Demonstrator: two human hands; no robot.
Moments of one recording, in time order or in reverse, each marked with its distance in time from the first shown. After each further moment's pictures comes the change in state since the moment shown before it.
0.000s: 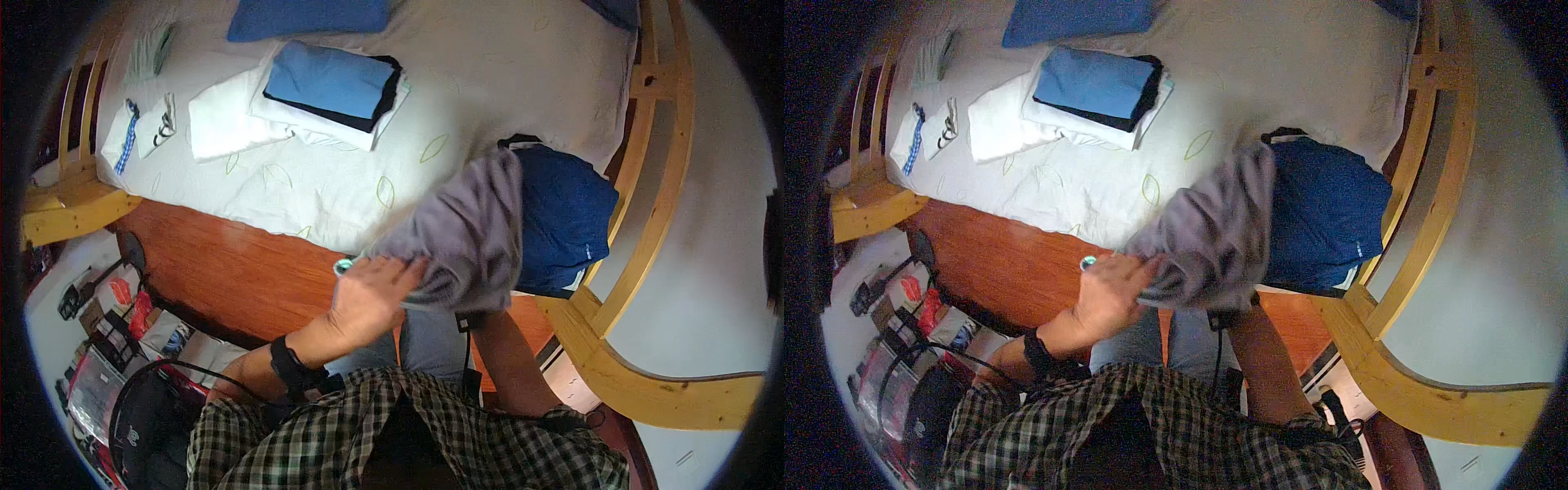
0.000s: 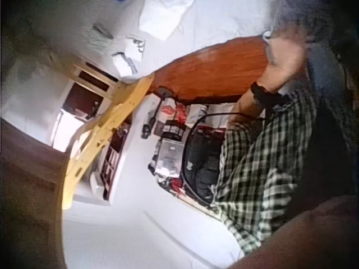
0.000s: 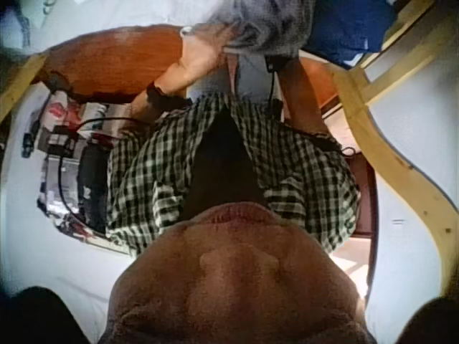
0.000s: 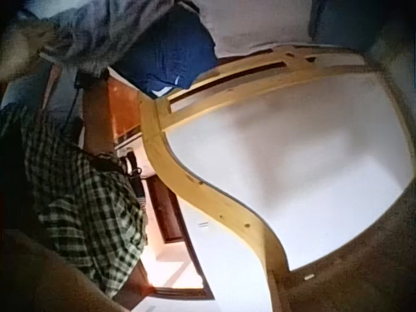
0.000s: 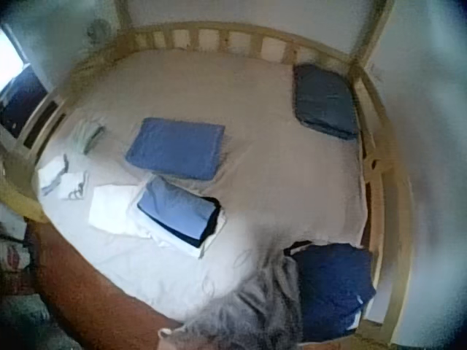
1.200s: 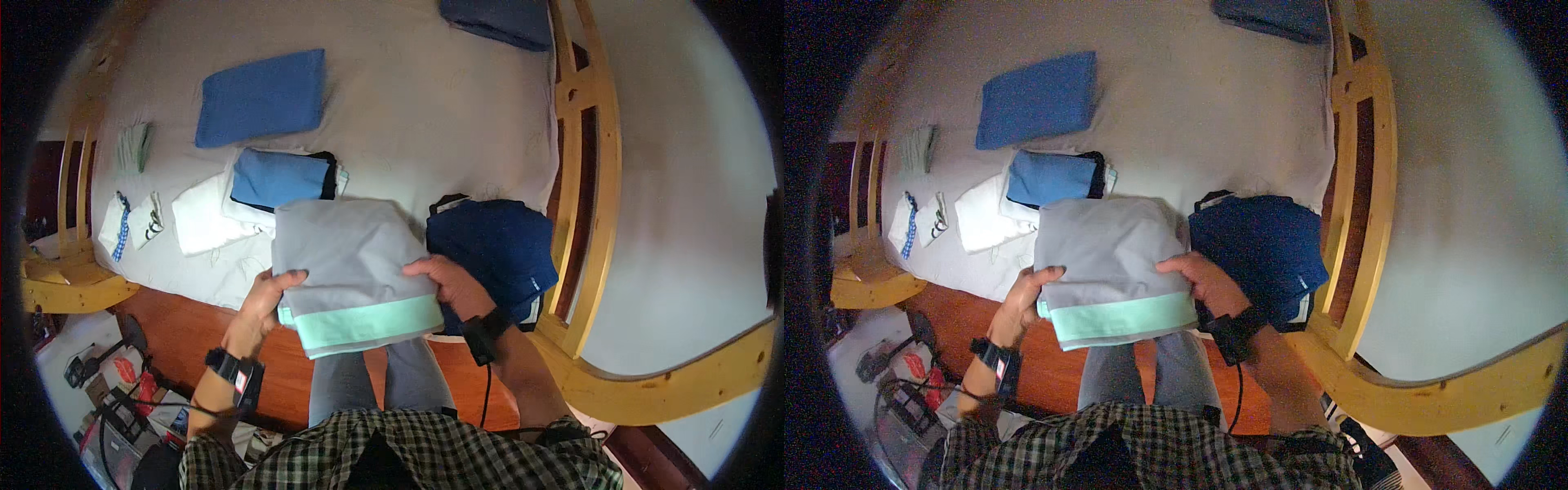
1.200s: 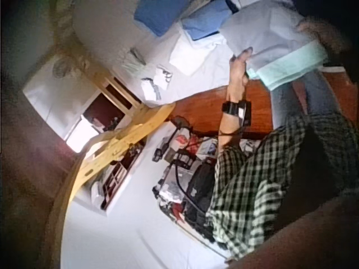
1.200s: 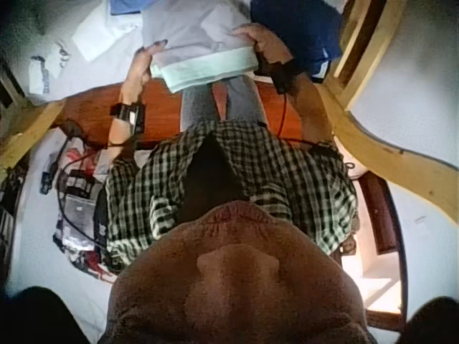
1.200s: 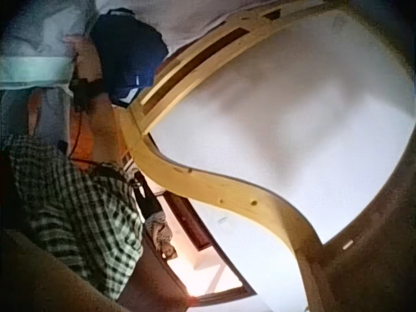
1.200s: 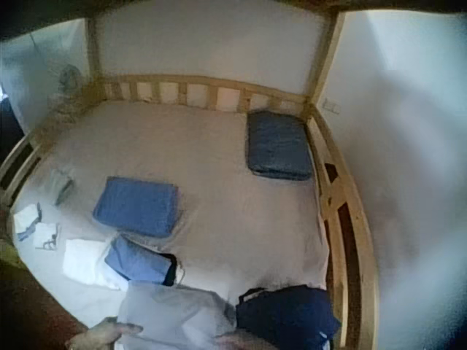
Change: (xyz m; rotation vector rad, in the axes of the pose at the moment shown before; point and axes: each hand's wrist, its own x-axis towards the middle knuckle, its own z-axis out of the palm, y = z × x) left_hand 0.056 -0.088 -0.047 -1.313 0.085 -1.180; right_hand 0.003 -0.126 0.000 0.074 -0.068 0.161
